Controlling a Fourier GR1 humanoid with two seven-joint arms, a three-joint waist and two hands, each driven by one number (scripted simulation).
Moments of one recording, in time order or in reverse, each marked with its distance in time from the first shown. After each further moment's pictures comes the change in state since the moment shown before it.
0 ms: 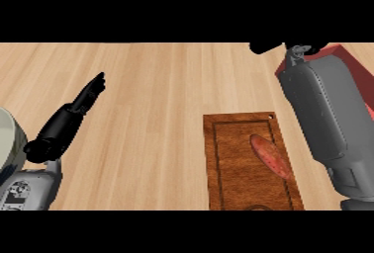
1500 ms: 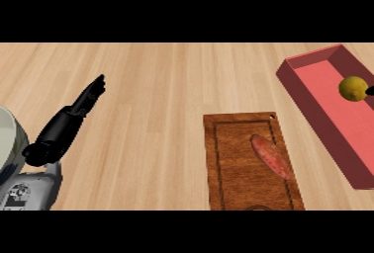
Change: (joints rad) left arm 0.017 -0.022 0.021 -0.011 -0.020 -0.029 -0.005; right arm 0.110 -0.461 -0.301 0.454 -0.237 0.470 -0.359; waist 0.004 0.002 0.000
